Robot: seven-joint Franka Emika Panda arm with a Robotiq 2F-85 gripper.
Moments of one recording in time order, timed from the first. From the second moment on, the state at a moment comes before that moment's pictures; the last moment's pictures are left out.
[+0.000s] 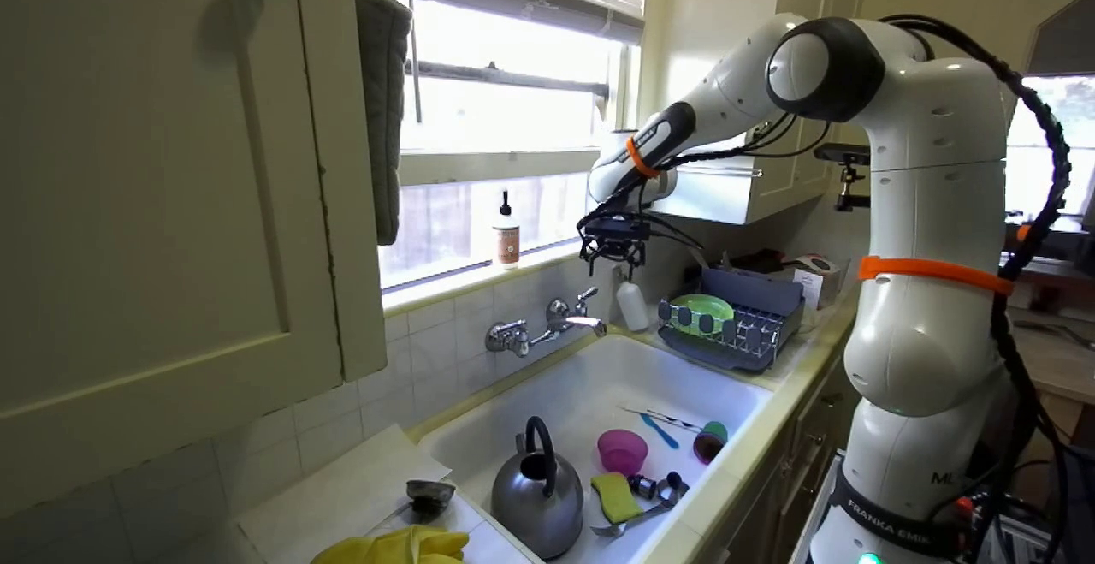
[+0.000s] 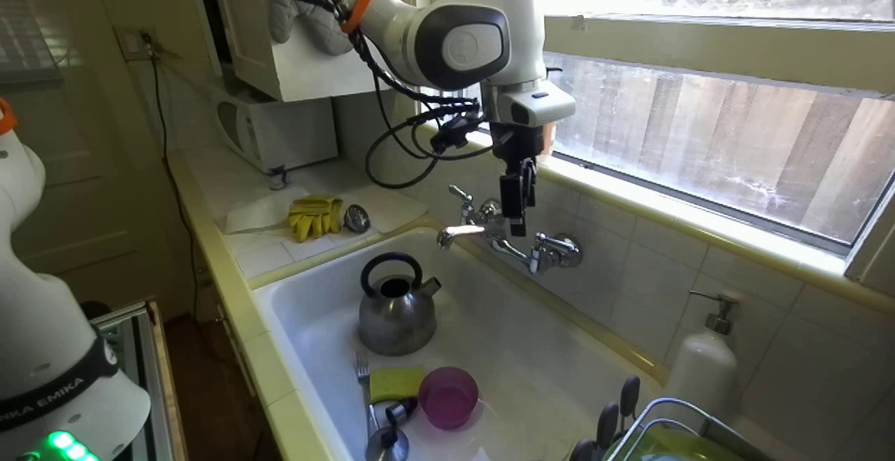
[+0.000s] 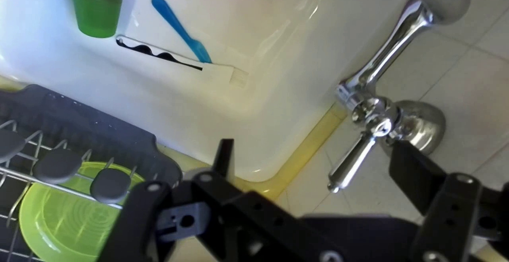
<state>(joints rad) -0.21 0.17 -0.14 -2.02 -0.09 2.37 0.74</state>
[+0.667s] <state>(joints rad) -0.26 0.21 -0.32 -2.04 -0.09 2.55 0.73</state>
